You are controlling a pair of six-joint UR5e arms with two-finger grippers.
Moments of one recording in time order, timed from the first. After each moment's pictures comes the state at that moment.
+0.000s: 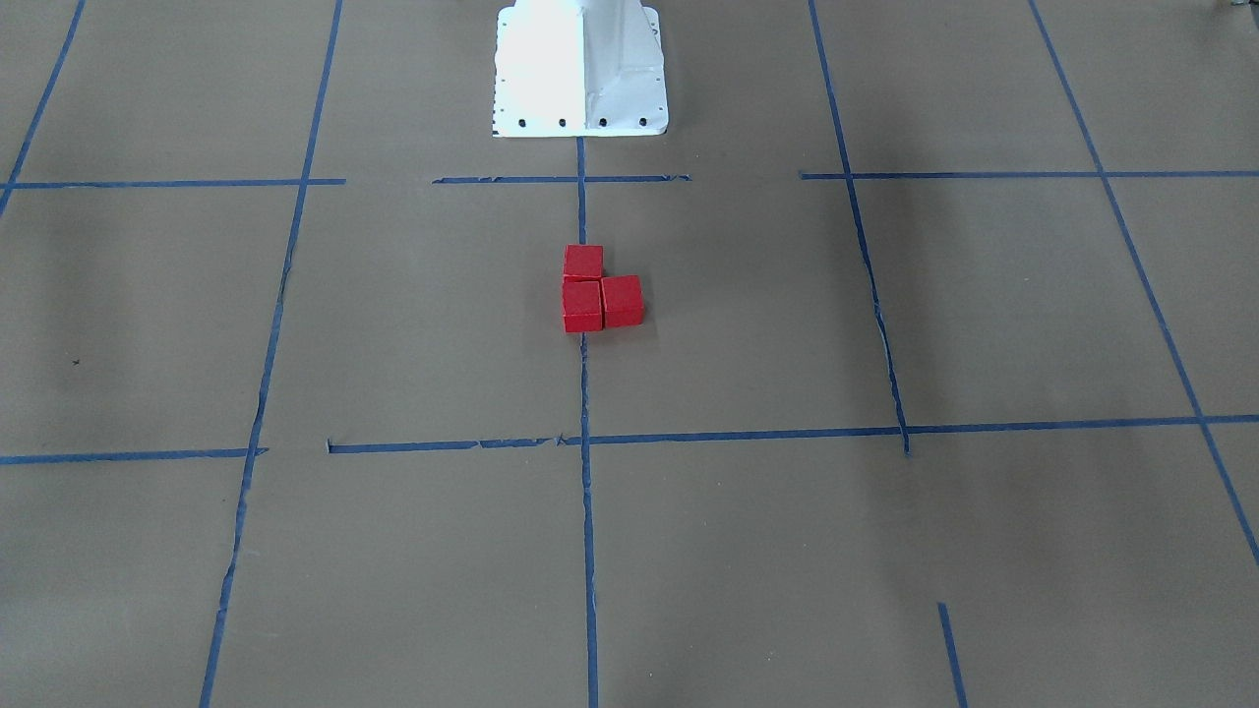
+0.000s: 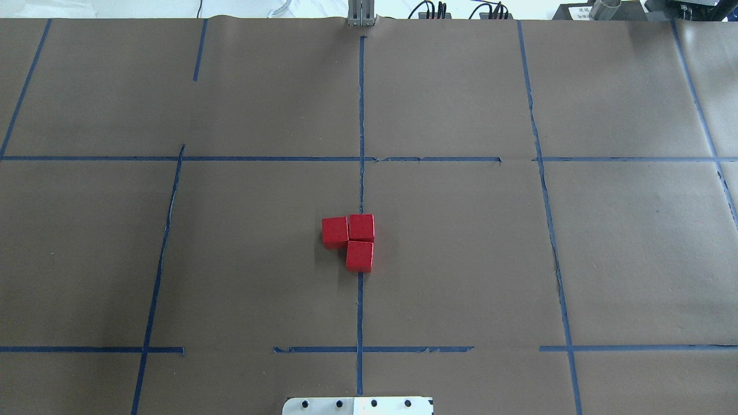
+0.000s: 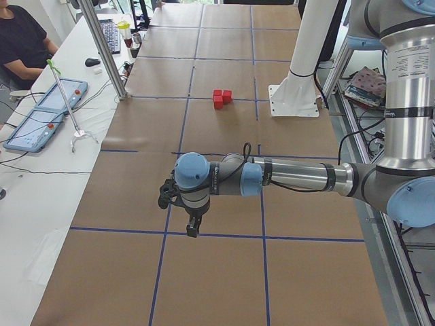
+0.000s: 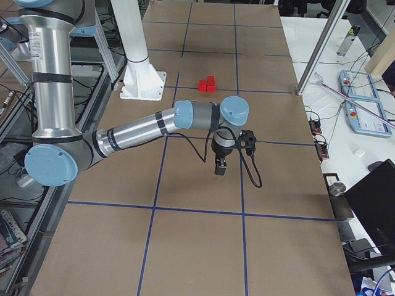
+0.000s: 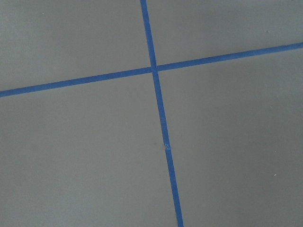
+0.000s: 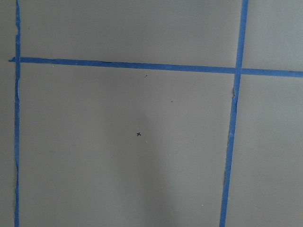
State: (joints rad) left arm -1.61 -1.47 -1.74 -1.50 -2.40 0.18; right arm 1.50 -1.56 1.92 -1.96 2.40 -0.04
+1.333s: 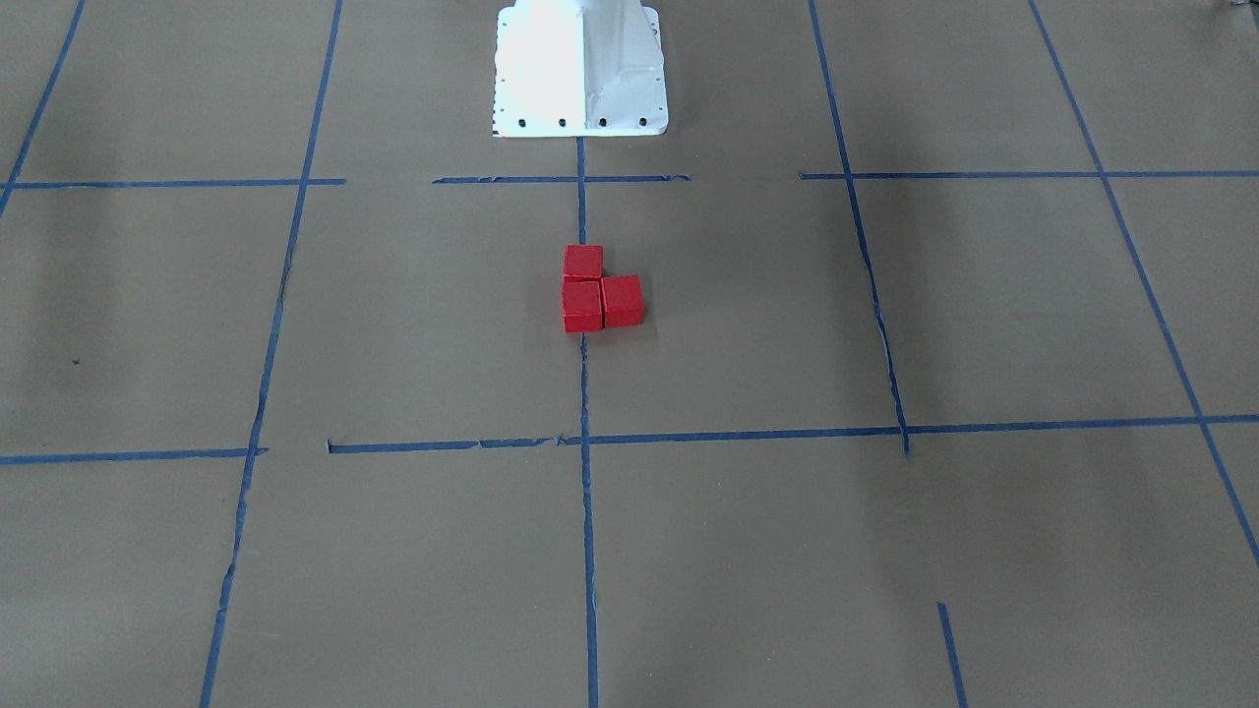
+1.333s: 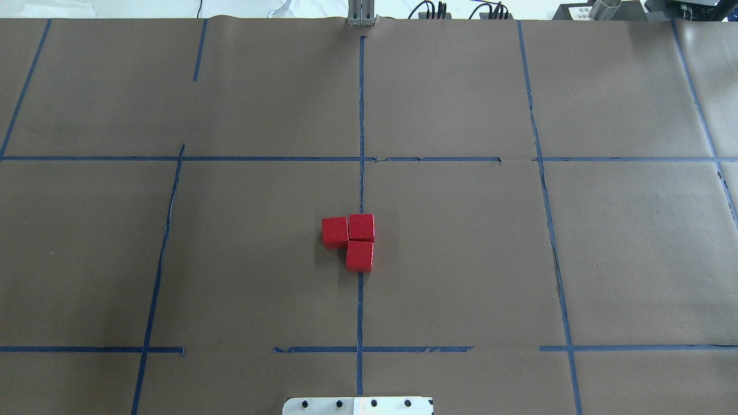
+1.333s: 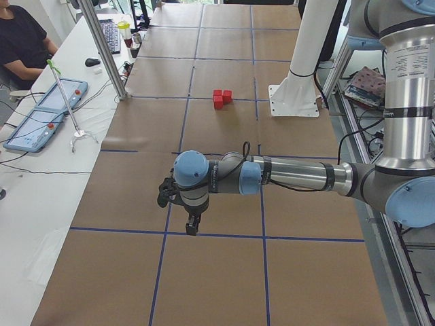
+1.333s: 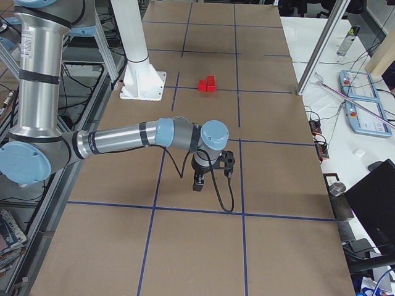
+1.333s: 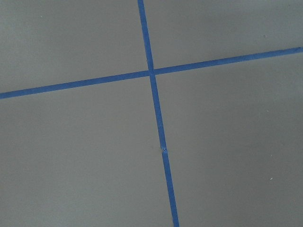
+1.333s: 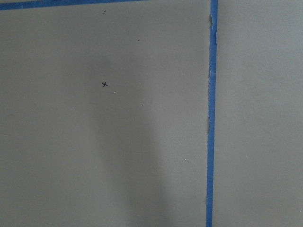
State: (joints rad) left arm -1.60 -1.48 -1.74 -1.50 -2.39 0.17; right arm 1.50 -1.72 1.92 -1.93 2.43 -0.04
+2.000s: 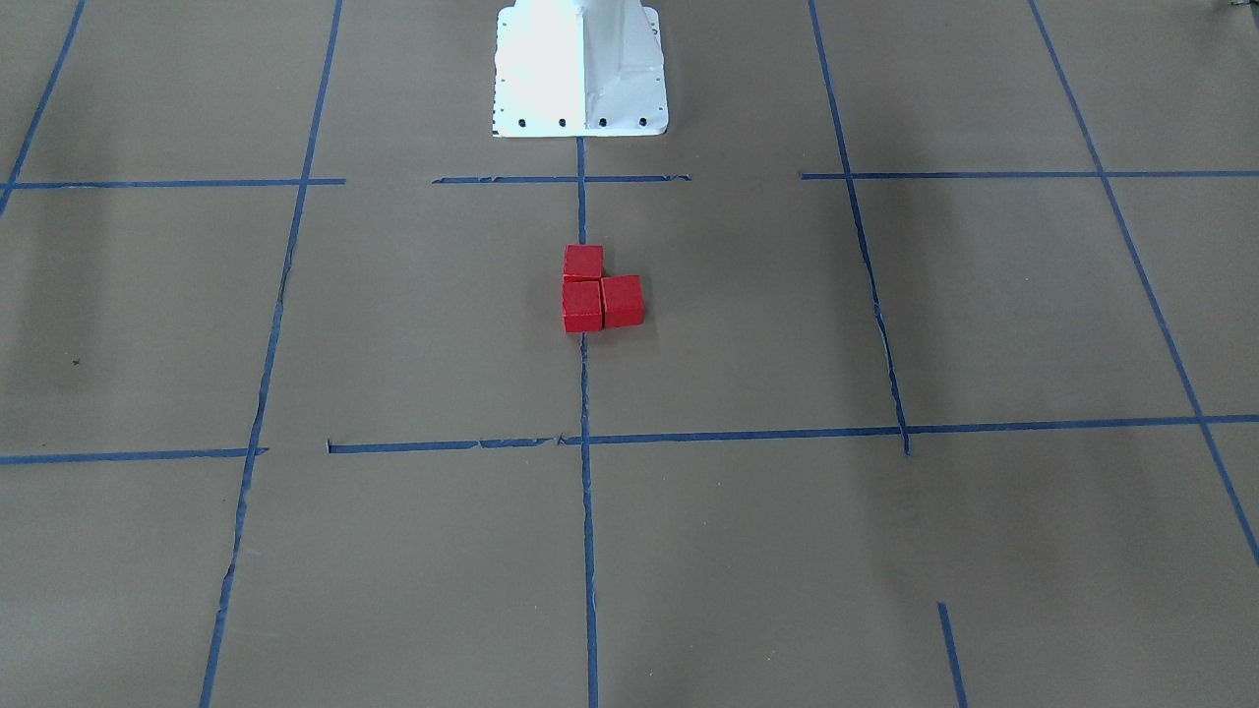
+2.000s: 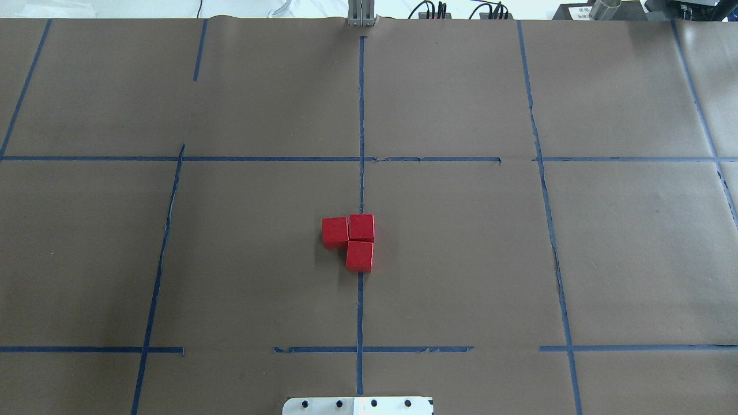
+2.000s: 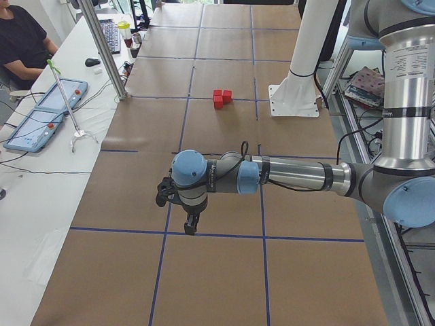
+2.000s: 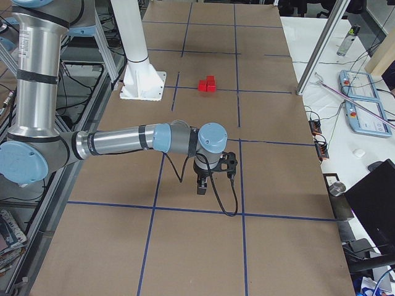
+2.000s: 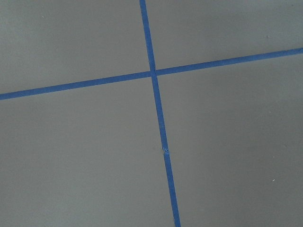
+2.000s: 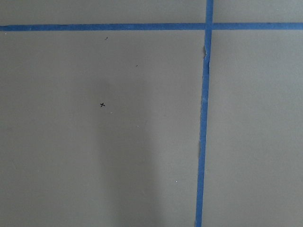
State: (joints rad) left arm -1.60 -1.50 -1.74 -1.50 -2.38 0.17; right arm 1.53 -1.72 1.89 -1.80 2.41 -0.04
